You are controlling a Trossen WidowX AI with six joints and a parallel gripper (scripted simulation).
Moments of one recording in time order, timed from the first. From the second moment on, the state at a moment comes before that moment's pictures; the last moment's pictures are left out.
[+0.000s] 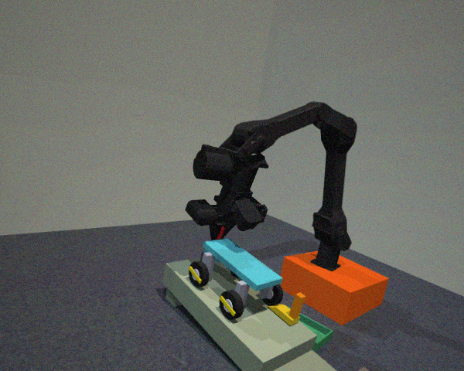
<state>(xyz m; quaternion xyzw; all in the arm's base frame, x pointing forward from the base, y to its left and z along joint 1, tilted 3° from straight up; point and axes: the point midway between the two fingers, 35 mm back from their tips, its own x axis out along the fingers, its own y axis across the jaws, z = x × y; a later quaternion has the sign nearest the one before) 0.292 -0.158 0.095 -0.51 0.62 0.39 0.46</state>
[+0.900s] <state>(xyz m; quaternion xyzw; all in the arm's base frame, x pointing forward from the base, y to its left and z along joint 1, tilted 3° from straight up) 0.292 -0.156 0.105 -0.51 0.62 0.39 0.46</state>
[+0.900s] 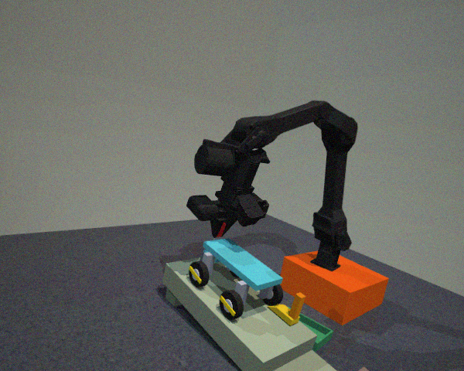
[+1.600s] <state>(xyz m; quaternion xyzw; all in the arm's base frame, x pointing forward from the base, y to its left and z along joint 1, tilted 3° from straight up) 0.291 -0.157 0.111 -0.51 0.62 0.39 0.46</state>
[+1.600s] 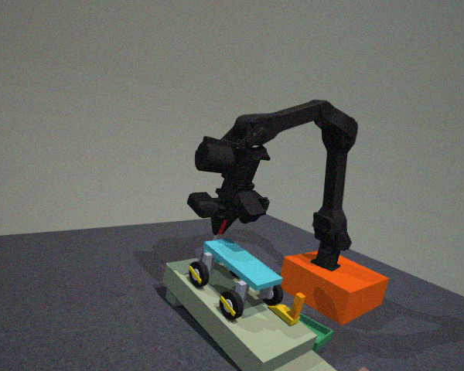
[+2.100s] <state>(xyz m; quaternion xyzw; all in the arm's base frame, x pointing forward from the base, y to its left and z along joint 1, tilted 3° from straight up) 0.291 -0.159 0.116 -0.51 0.62 0.39 0.46</state>
